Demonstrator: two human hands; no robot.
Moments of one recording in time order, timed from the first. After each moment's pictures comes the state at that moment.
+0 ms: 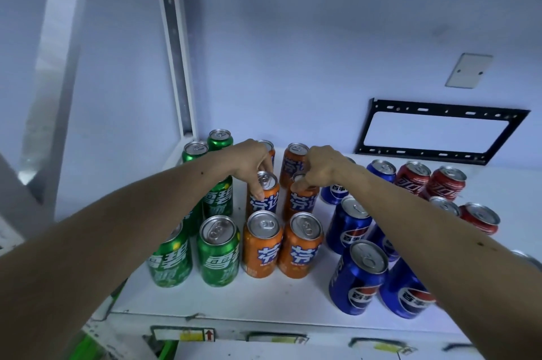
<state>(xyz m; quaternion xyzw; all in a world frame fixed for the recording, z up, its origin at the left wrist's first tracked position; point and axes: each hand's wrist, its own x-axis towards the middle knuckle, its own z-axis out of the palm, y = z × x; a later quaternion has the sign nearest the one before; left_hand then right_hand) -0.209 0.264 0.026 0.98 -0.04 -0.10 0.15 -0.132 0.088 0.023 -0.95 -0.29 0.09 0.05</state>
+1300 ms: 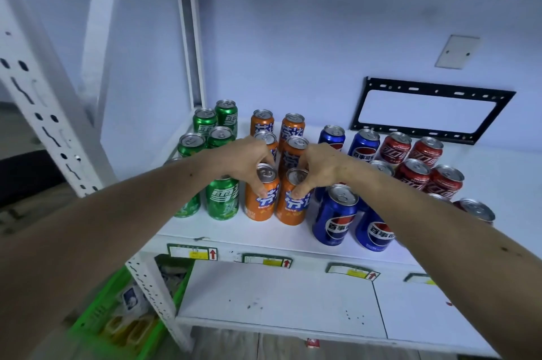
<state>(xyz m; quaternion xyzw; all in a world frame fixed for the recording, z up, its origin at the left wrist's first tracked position) -0.314 0.205 0.020 0.99 -0.09 -0.06 0.12 -0.236 0.030 0.029 -0.91 -0.38 0.16 0.02</state>
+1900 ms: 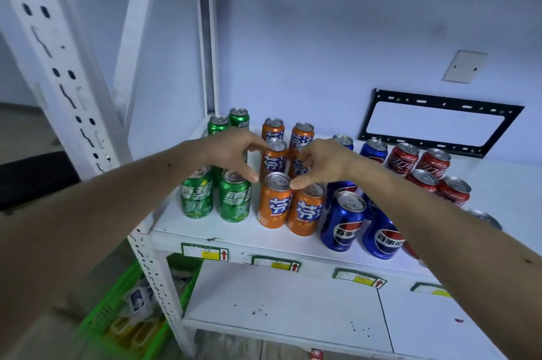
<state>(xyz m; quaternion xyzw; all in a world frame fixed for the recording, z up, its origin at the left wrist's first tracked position) -0.338 0.249 0.036 0.98 -0.03 -0.03 0.20 -0.253 0.036 0.056 -0.91 -0.39 0.14 0.06</state>
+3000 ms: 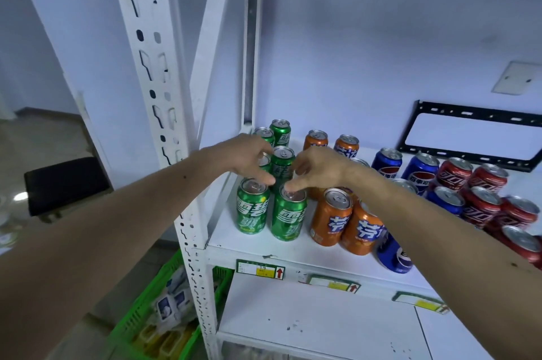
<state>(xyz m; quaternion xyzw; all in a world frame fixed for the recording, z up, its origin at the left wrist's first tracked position) -0.376 0.324 0.050 0.98 0.06 -0.06 0.19 -0.285 0.150 0.048 -0.89 -0.43 0.14 0.09</state>
